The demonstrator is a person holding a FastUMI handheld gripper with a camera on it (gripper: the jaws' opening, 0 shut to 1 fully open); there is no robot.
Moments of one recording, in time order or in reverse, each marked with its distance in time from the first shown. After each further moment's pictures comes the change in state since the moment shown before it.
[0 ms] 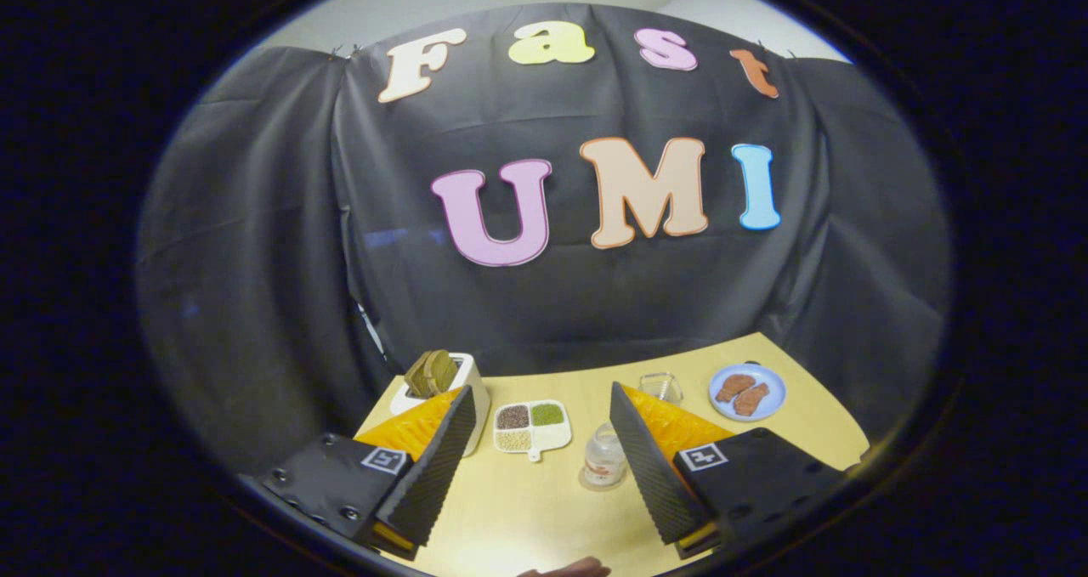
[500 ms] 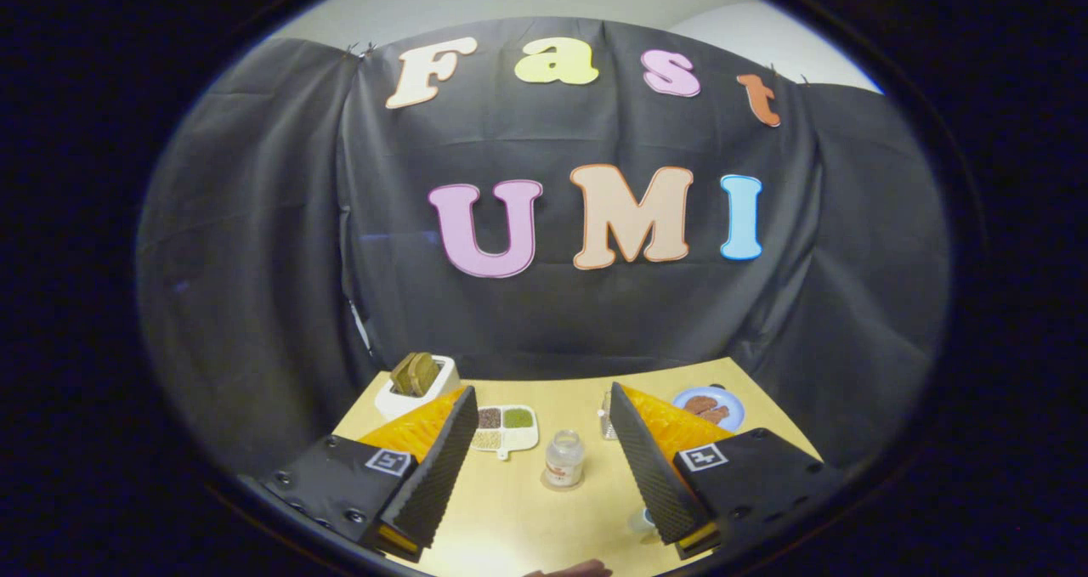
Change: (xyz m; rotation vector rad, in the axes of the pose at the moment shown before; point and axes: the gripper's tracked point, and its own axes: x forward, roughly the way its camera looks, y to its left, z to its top) arm -0.039 -0.019 0.018 -0.103 0.018 -0.014
